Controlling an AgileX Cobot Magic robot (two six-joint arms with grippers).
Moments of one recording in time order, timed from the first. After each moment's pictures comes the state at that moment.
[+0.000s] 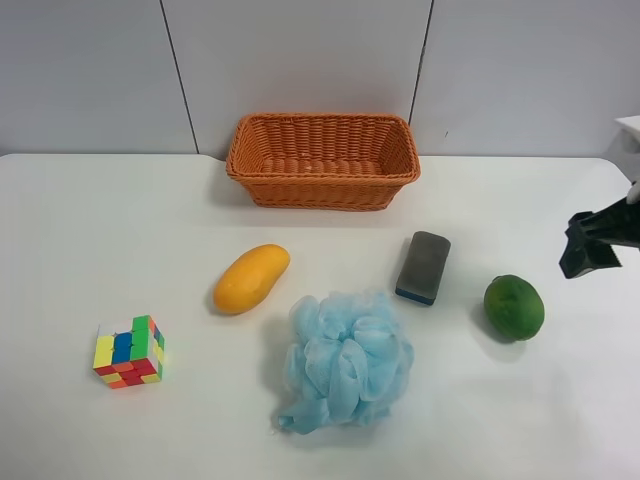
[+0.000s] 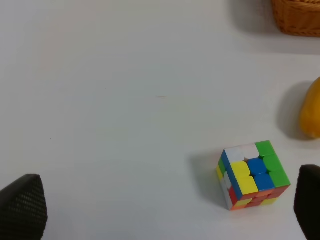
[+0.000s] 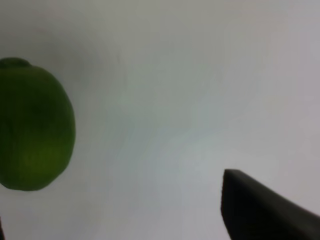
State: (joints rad) left arm 0.04 -0.01 -0.51 -0.03 1.05 -0.01; right arm -0.04 1.33 -0.78 -0.01 0.79 -0.10
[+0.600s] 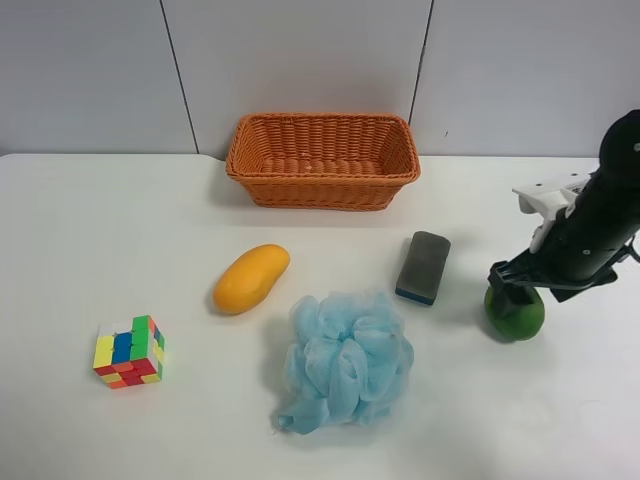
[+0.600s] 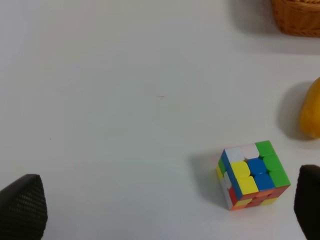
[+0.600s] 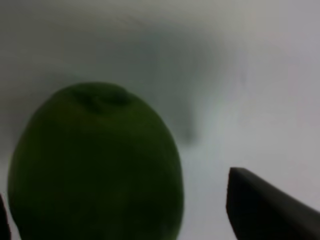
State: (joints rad) left arm 0.04 -0.01 -0.51 -0.03 1.05 -0.01; right arm 0.07 1.68 -0.78 0.06 0.60 -0.14
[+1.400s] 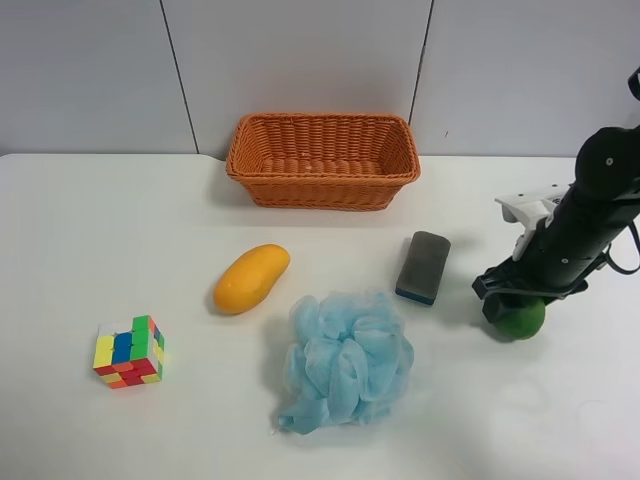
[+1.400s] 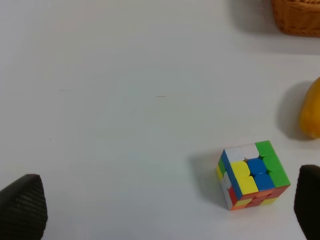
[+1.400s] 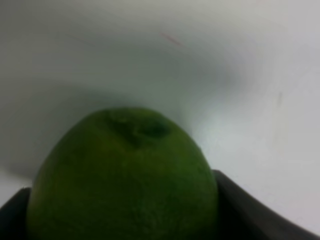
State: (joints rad) left arm 0.04 -0.01 -0.51 -0.03 1.05 -0.01; right arm 0.09 1.72 -0.79 0.07 0.56 -0.14
